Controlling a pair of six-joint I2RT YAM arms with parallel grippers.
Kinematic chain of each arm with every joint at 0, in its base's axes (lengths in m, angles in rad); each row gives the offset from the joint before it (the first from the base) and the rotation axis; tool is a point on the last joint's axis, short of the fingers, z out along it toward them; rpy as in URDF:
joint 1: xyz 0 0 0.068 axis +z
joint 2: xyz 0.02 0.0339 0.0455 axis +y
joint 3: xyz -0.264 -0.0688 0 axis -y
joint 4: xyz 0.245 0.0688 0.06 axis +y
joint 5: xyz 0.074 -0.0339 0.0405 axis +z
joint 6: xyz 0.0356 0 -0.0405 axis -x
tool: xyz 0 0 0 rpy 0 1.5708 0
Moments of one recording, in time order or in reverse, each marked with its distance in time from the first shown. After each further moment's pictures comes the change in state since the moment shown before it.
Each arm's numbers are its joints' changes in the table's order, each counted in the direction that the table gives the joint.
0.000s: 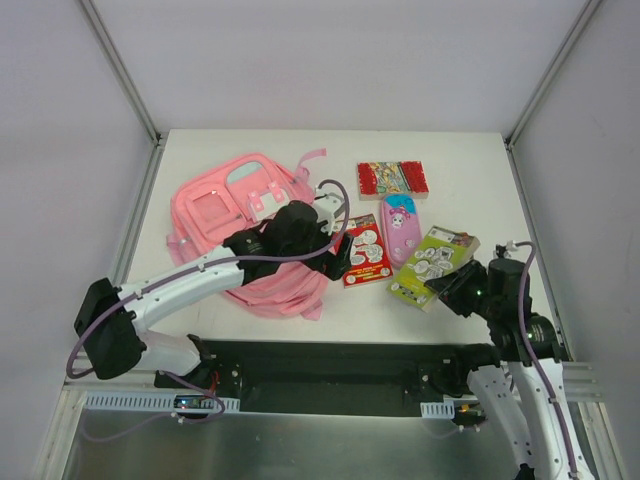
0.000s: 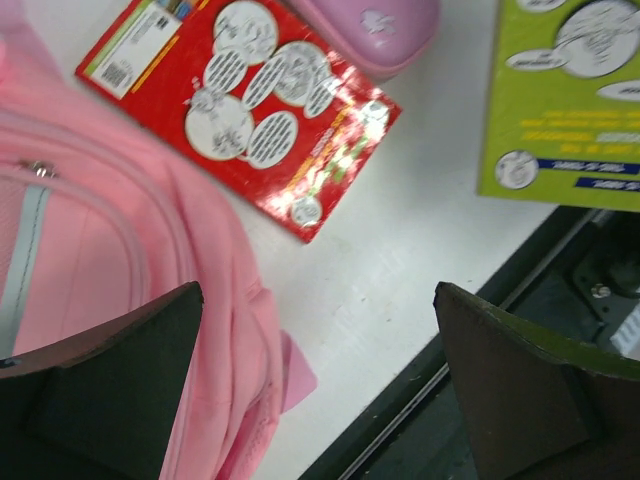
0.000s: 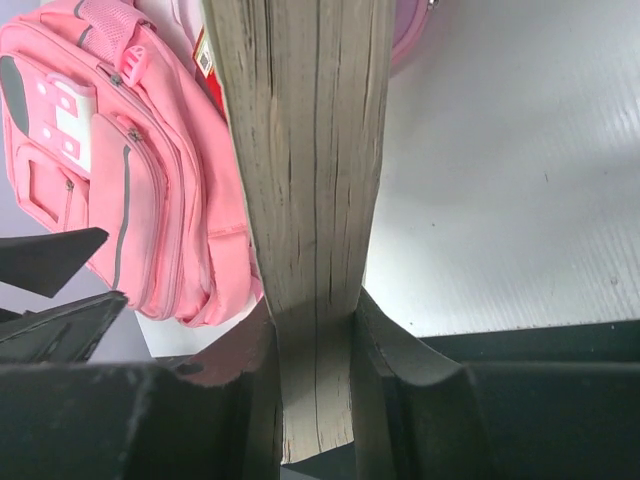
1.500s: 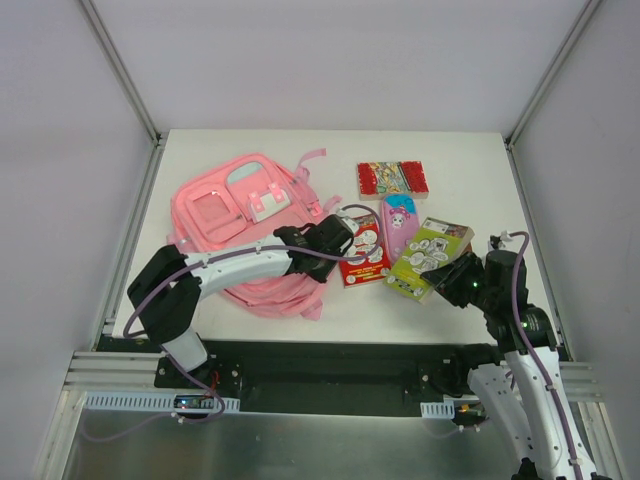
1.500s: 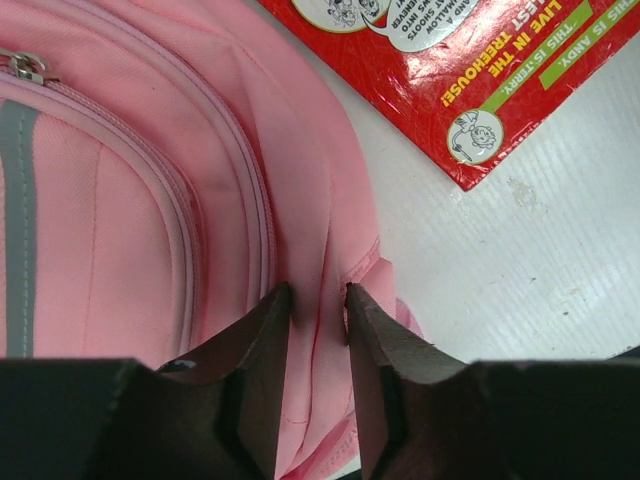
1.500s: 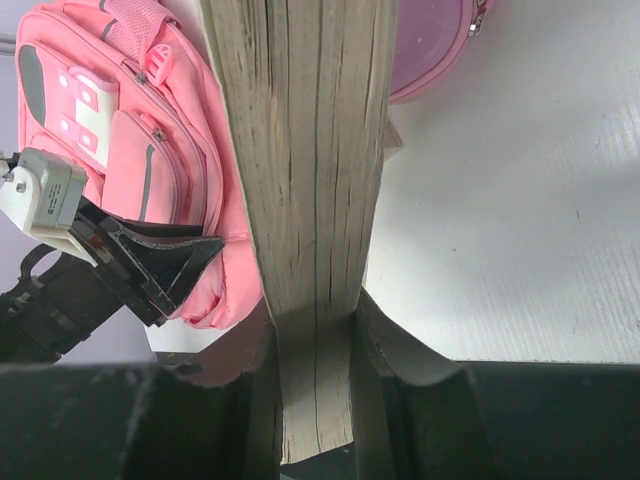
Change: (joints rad) left arm -0.048 0.311 0.108 0.261 0.284 -0.092; right arm 0.000 0.079 -0.008 -0.126 0.038 0.042
